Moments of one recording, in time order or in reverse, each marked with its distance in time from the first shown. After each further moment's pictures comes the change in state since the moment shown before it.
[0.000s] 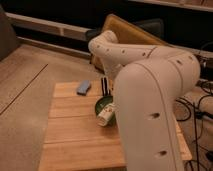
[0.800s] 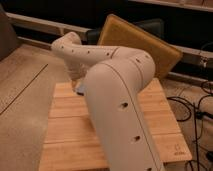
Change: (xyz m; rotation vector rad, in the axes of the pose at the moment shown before) arm 0.002 0.213 -0.055 -0.208 -0.112 -0.400
